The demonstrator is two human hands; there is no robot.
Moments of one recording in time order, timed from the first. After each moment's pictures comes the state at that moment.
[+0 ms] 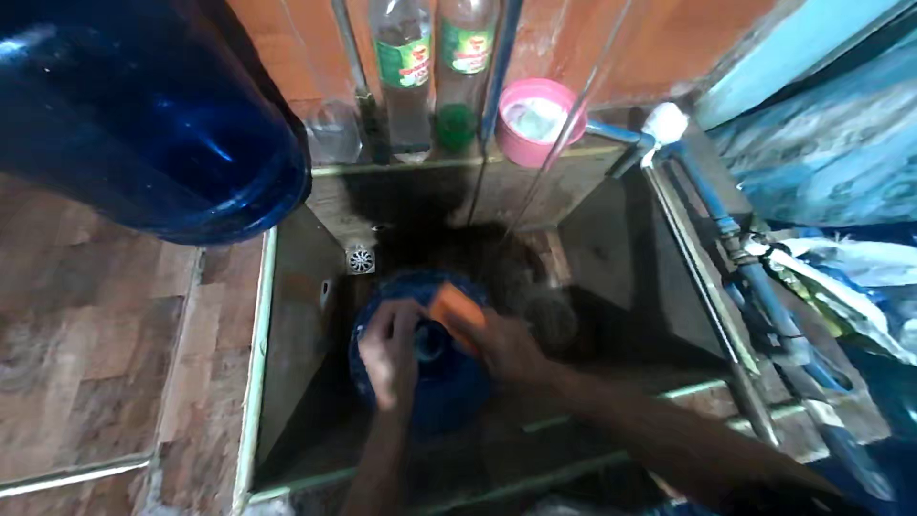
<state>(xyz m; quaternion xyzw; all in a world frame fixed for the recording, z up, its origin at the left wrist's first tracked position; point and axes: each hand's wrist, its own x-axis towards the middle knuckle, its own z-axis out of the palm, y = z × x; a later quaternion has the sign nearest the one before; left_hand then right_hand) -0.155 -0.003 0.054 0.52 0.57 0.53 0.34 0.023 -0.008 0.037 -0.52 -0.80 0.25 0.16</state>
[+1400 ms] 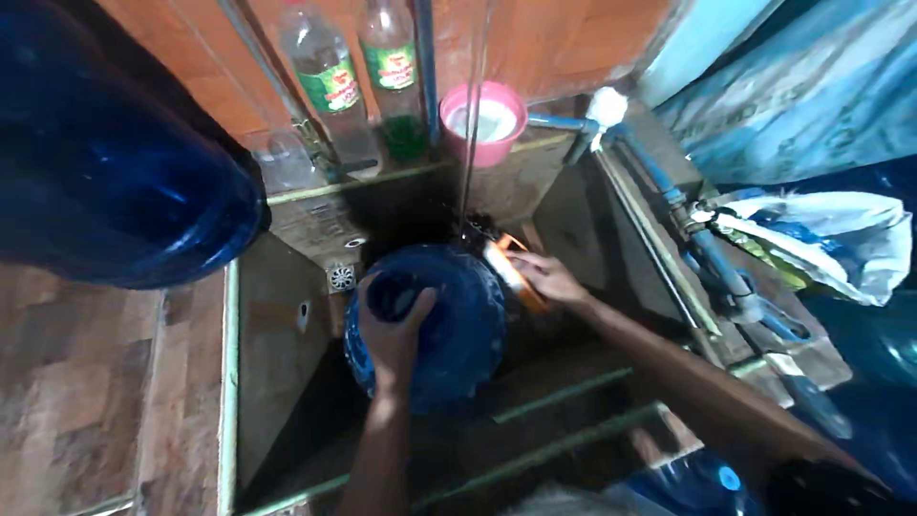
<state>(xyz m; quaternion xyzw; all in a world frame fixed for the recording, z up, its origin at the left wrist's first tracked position) -0.102 0.023 0.061 0.46 0.53 0.60 0.39 0.174 0.043 0.020 -0.66 -0.54 0.45 0.26</state>
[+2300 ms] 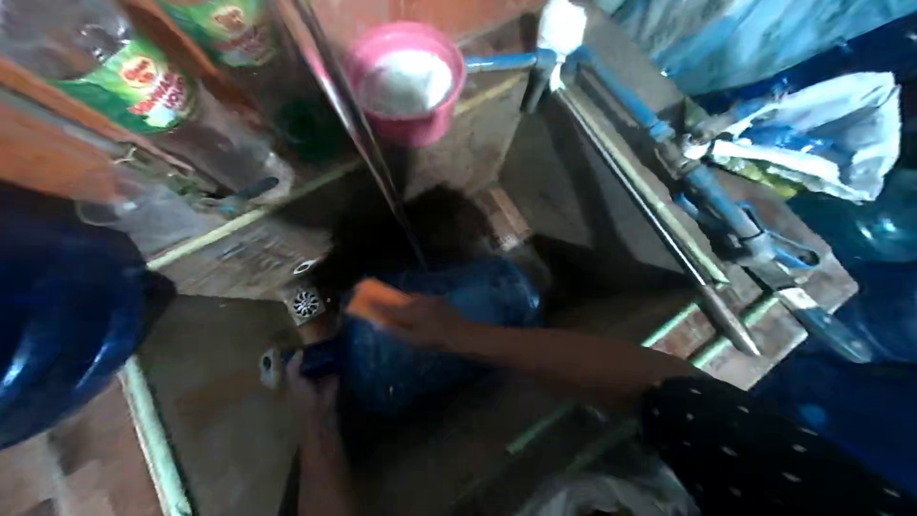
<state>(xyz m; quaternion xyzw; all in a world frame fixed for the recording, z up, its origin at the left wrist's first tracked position) -0.212 0.080 -0.085 0.19 0.57 0.55 0.58 0.042 0.065 -0.006 -0.56 -0.69 0.38 0.24</state>
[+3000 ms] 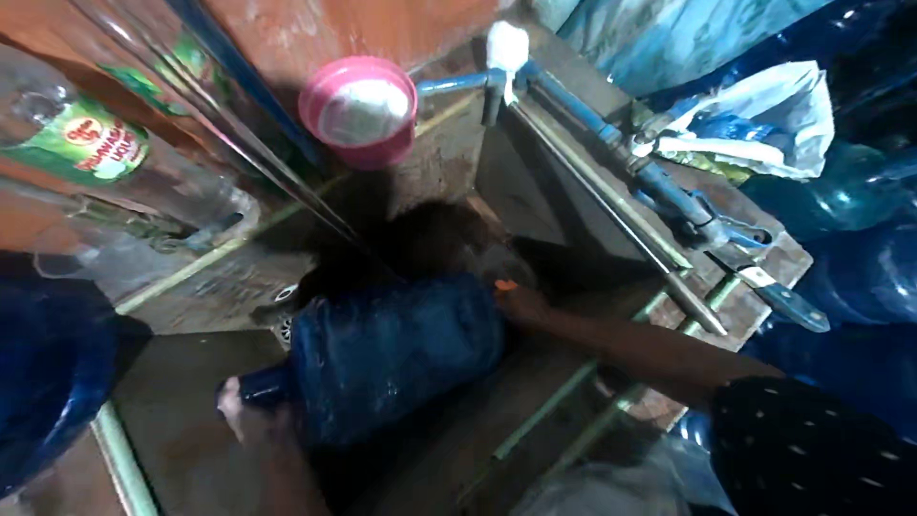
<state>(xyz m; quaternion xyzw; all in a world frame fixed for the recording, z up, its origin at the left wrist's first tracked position) -0.231 0.107 -0.068 0.27 0.58 0.59 0.49 0.189 0.006 -0.063 -0.76 -0.46 0.46 -0.02</state>
